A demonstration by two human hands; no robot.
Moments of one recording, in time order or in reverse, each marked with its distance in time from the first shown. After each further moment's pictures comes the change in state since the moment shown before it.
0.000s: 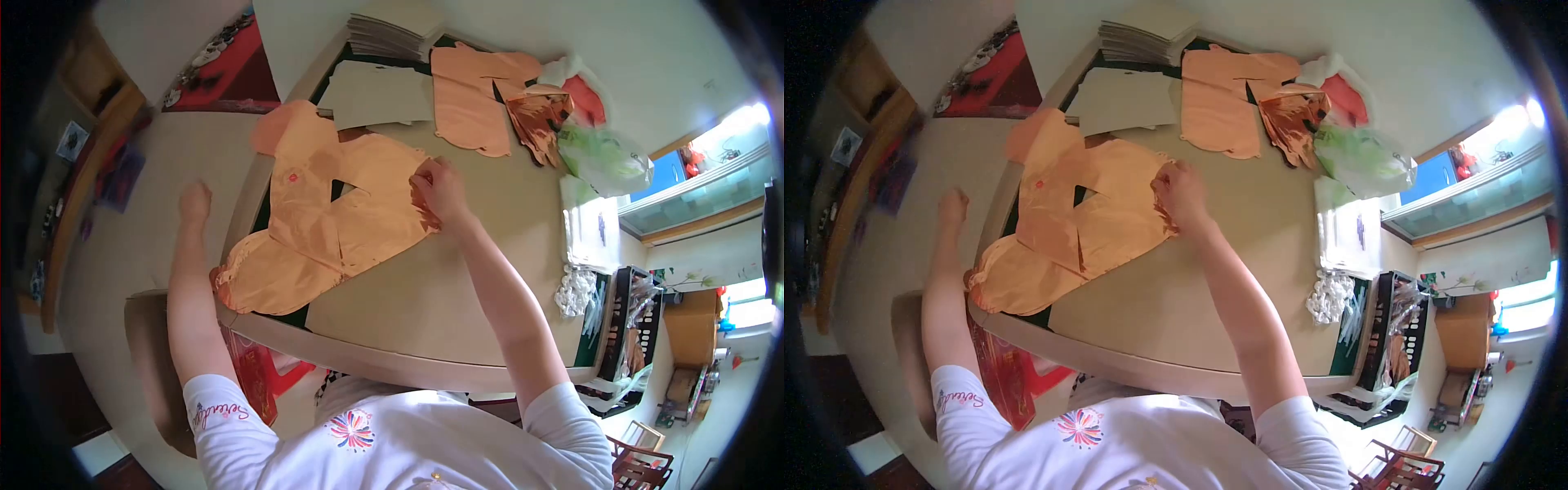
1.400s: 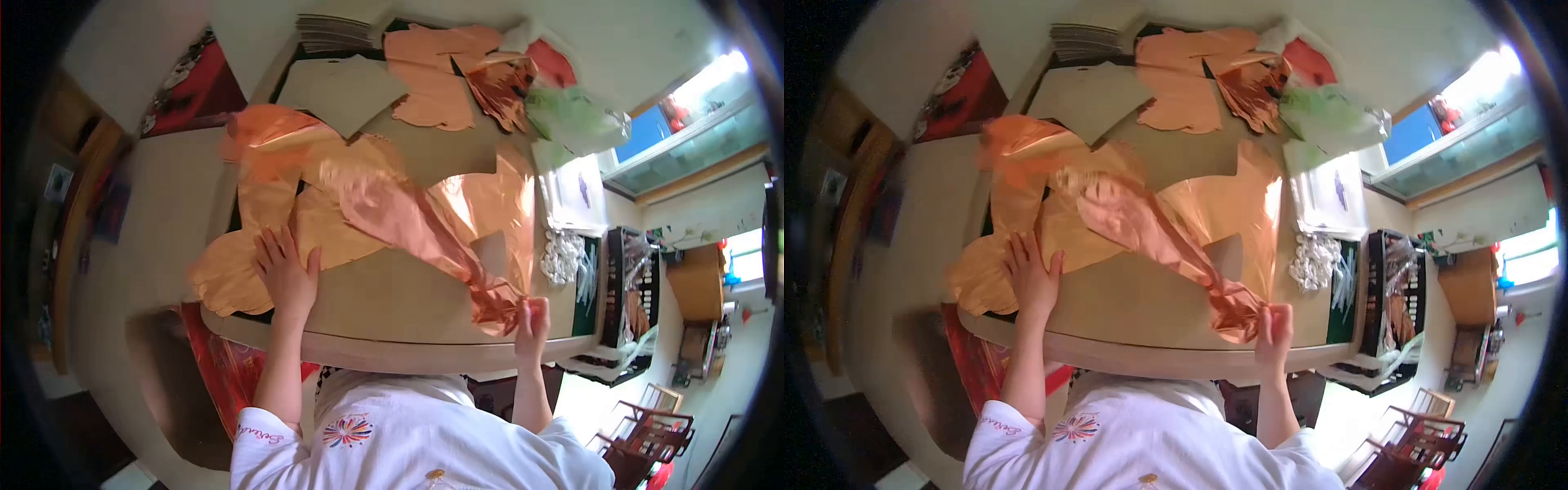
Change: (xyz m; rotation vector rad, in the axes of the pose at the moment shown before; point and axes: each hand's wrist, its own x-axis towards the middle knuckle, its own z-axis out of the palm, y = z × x) left_hand -0.255 0.222 -0.035 -0.123 0.082 0.282; right_hand -0.331 0.020 -0.124 0.371 0.478 0.511
